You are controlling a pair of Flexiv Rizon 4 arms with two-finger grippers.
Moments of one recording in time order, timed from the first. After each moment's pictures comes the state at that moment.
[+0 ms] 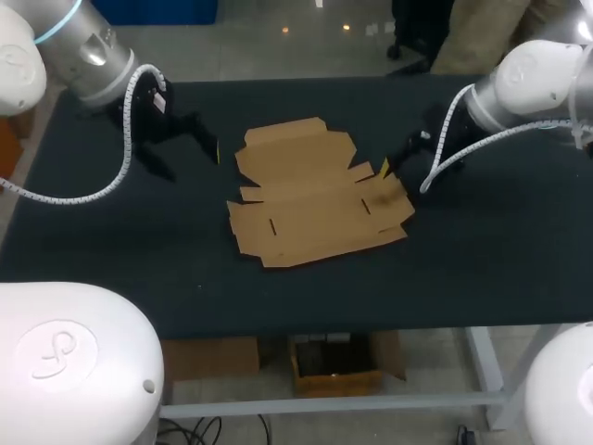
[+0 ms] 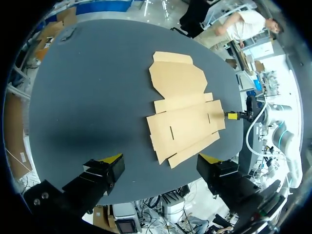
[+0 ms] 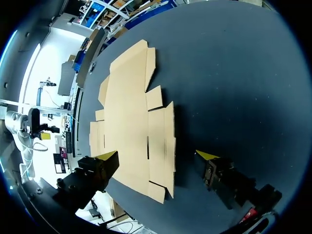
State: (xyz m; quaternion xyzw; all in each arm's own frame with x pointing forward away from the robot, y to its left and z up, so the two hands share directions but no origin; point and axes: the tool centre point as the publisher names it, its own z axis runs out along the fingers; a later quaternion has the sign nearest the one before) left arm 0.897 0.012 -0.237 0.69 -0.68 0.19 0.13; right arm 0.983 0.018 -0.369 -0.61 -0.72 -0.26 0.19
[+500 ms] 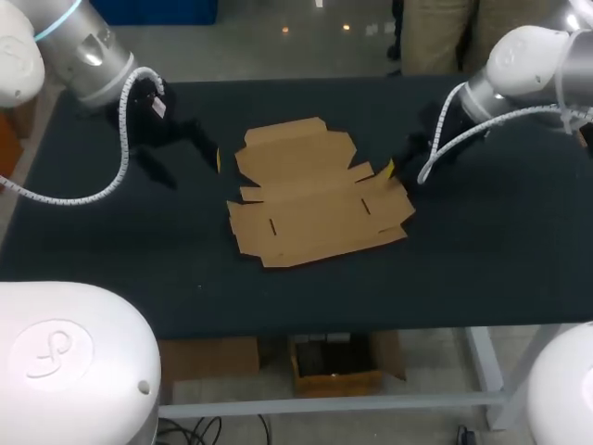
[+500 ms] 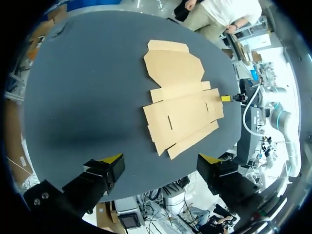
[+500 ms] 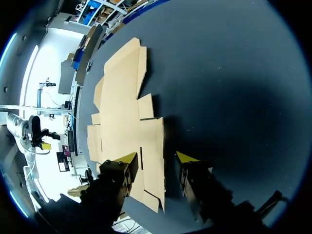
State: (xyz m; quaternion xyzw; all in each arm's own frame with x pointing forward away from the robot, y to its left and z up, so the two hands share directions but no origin) left arm 0.885 0.011 -0.244 0.67 -0.70 0.17 0.17; right arm 1.006 0.022 -0.388 -0.61 -0.72 -0.24 0.22
